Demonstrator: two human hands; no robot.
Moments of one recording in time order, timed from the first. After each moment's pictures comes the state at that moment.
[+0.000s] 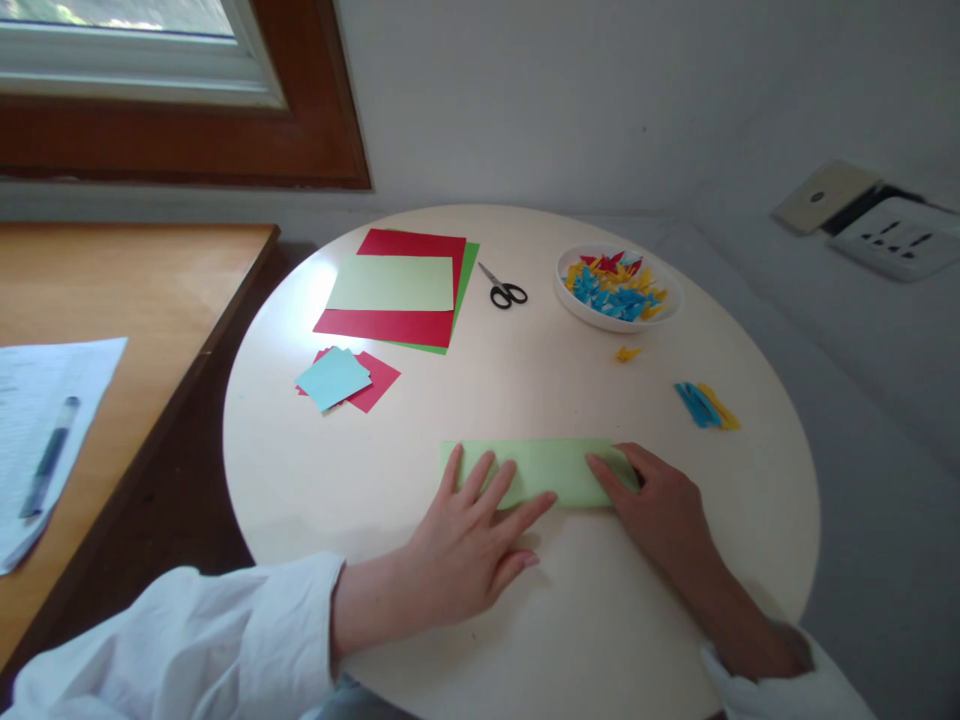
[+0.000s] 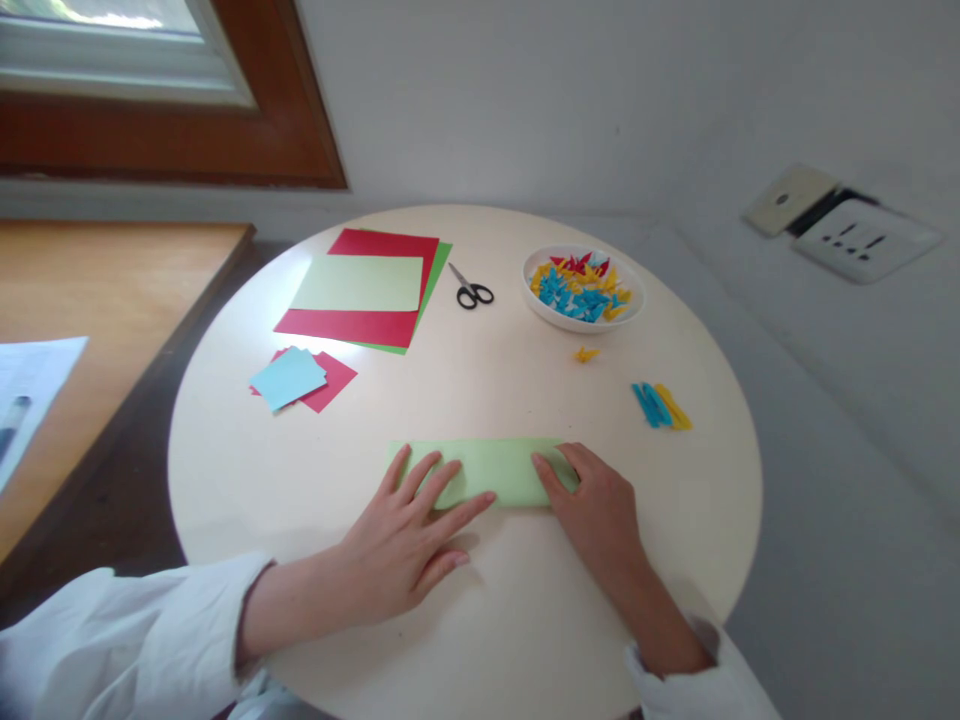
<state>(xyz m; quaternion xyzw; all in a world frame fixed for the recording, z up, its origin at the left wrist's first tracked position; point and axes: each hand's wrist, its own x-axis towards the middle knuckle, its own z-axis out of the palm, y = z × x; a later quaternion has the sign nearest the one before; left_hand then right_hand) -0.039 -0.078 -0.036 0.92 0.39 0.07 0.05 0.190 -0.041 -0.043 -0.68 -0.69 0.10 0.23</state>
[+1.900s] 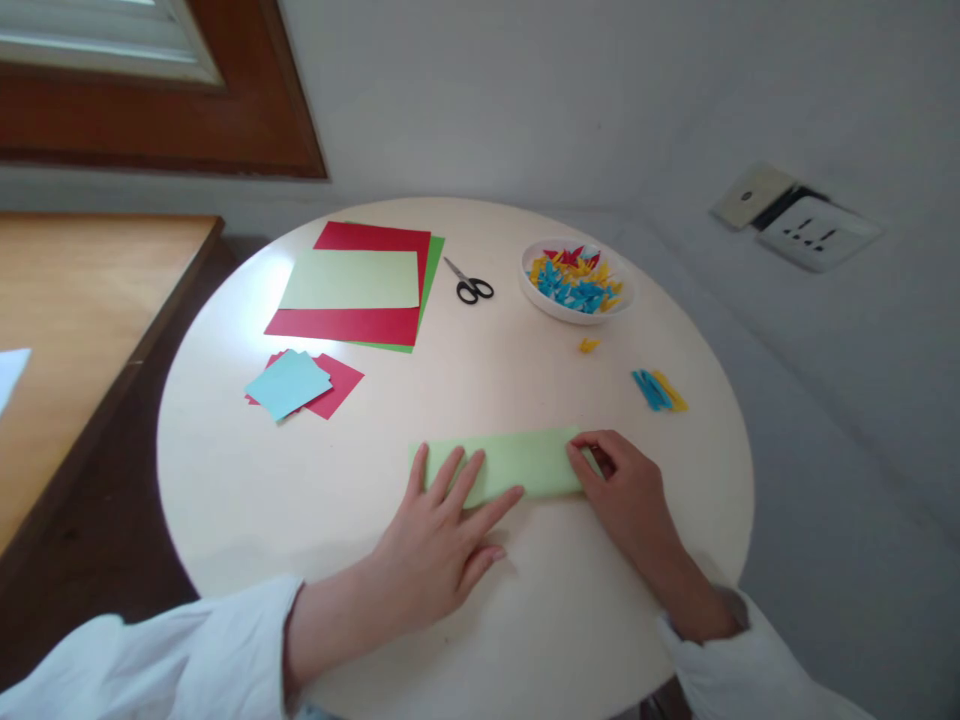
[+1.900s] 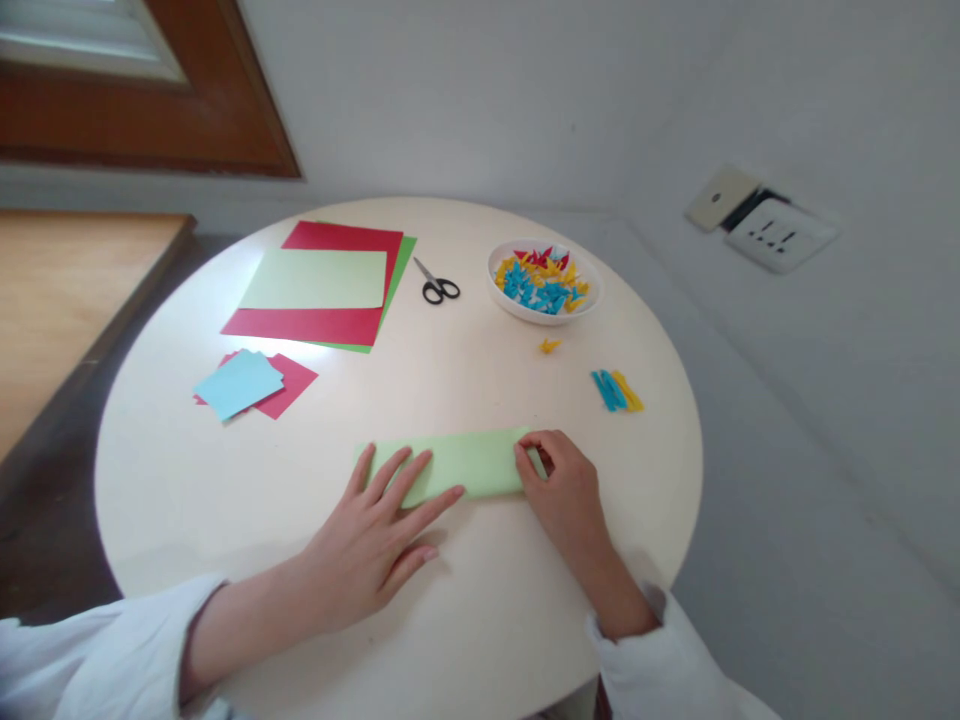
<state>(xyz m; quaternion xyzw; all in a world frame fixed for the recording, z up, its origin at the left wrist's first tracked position) -0.042 -0.078 -0.043 0.92 0.39 0.08 0.04 0.189 -0.044 -0.038 -0.67 -0.66 0.14 0.31</state>
